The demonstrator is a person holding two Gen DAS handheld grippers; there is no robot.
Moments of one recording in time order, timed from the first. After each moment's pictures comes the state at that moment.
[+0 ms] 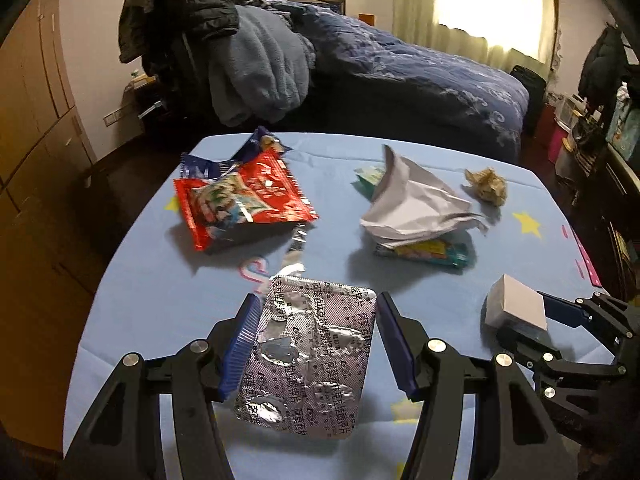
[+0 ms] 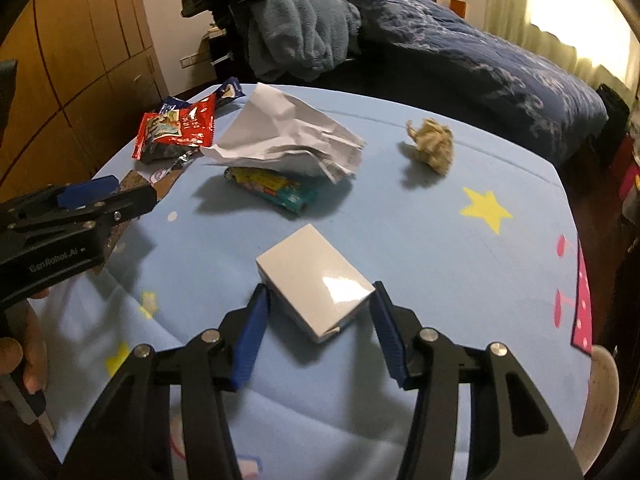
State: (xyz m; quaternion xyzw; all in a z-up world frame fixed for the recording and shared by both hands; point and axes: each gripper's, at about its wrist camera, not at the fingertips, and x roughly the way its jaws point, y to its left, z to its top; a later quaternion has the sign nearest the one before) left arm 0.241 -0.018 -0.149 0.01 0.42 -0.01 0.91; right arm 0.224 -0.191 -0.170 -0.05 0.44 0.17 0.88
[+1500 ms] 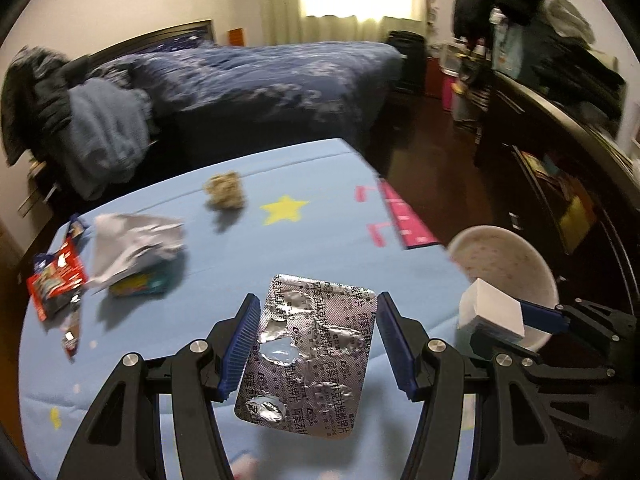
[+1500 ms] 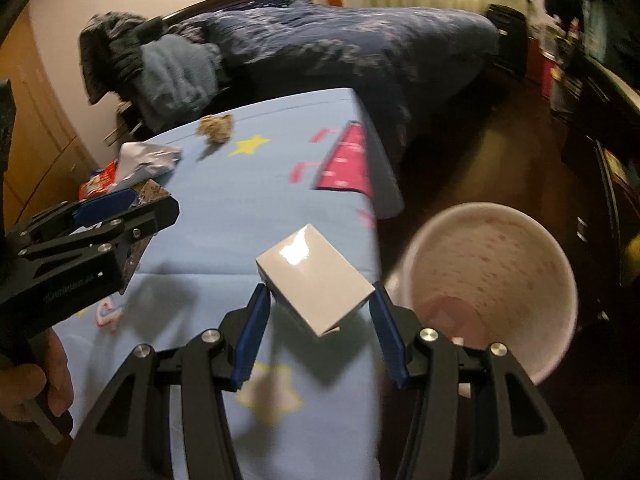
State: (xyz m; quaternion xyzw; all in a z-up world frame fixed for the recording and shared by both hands) left arm 0.192 -0.239 -0.132 0.11 0.39 -0.20 0.89; right arm 0.117 -0.389 -0.162 0.10 0.43 0.02 0.90
